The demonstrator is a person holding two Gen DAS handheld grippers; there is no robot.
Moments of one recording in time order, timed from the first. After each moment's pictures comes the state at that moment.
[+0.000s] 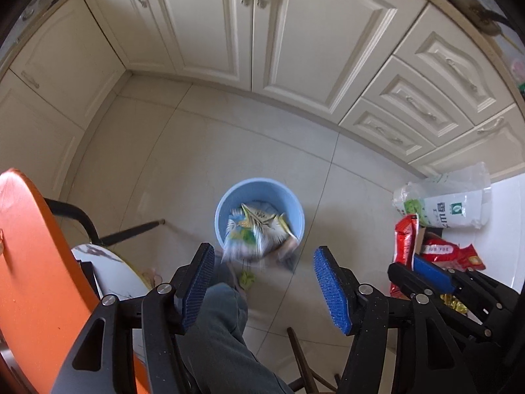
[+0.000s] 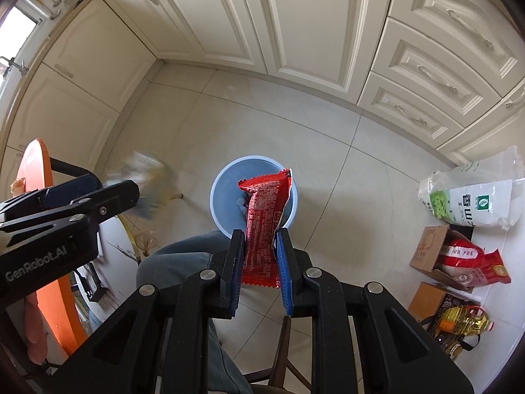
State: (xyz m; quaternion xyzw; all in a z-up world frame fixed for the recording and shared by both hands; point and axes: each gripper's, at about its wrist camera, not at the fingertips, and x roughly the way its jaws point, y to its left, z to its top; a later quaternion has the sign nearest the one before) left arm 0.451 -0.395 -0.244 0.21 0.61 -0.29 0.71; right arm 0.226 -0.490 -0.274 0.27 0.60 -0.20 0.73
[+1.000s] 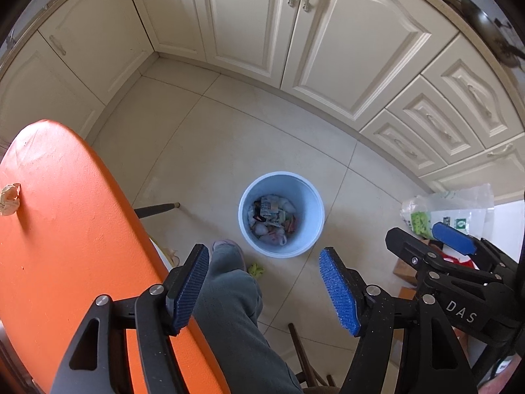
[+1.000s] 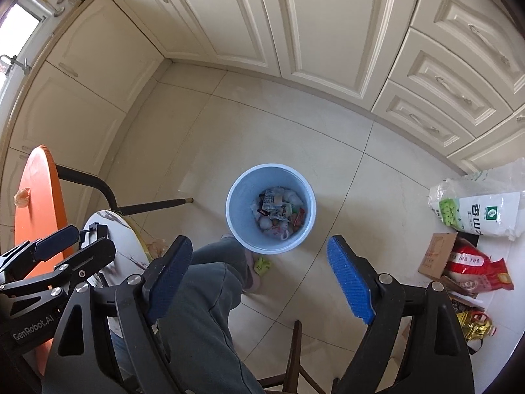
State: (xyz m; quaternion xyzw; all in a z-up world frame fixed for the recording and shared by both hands) left arm 0.467 -0.335 -0.227 0.16 0.62 -0.26 0.72; right arm 0.270 -0.475 -0.277 0.27 0.60 -0.19 0.73
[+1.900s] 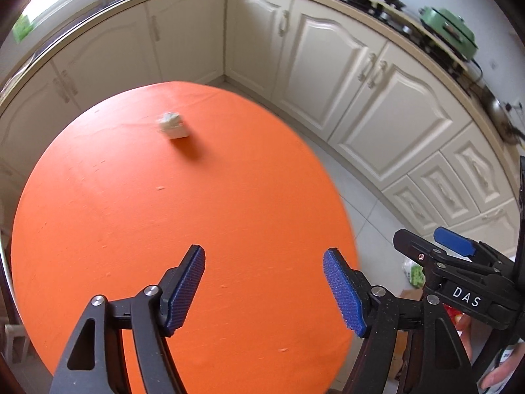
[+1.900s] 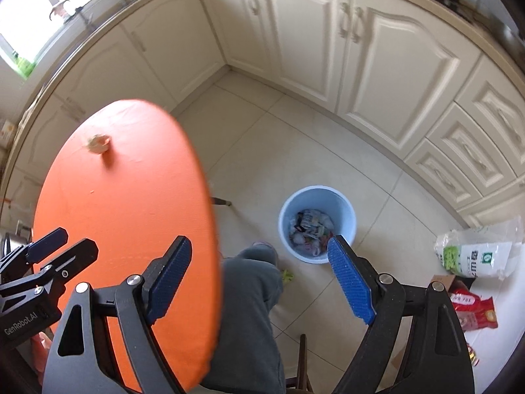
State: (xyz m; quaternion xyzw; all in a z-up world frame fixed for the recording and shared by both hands) left arm 0.411 -0.059 -0.120 0.04 0.56 -0.19 0.81; right arm 0.312 -0.305 -0.189 0.17 0.57 -0.12 0.79
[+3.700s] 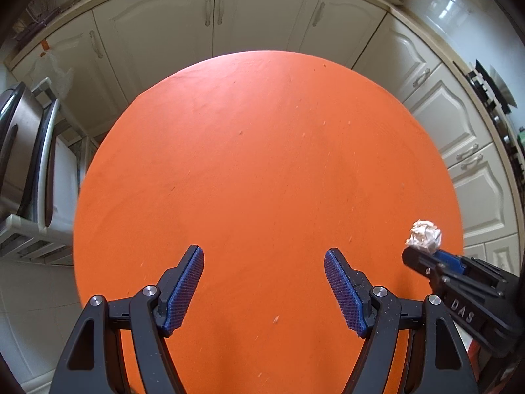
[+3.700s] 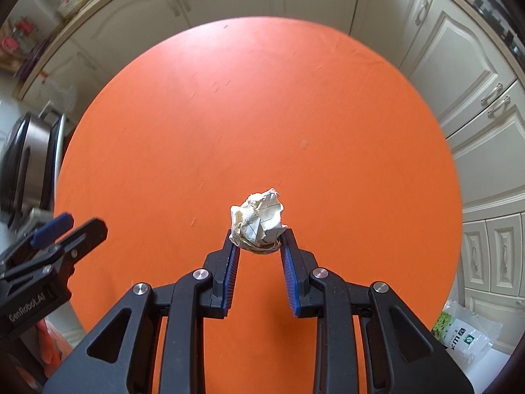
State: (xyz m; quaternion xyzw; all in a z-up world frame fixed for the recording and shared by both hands) left arm 0.398 0.213 -0.113 -0.11 0.58 -0.01 0.80; right arm 0.397 -0.045 -0.218 0.02 0.65 0.06 0.76
